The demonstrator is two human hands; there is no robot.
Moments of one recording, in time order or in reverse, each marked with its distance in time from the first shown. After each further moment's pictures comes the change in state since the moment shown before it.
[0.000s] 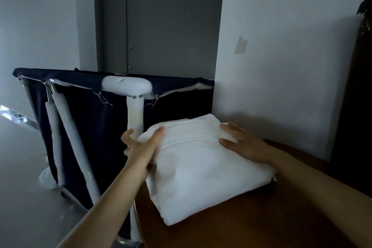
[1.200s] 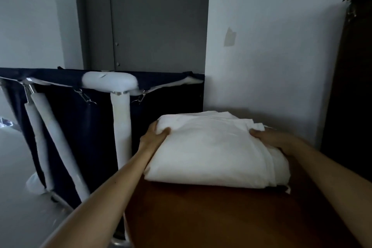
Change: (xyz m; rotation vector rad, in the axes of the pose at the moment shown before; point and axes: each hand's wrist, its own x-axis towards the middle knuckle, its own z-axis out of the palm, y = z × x) left_hand 0.054 -0.019 0.047 0.432 -0.331 0.168; right_hand -0.010 0.071 -0.020 0.516 0.146 0.376
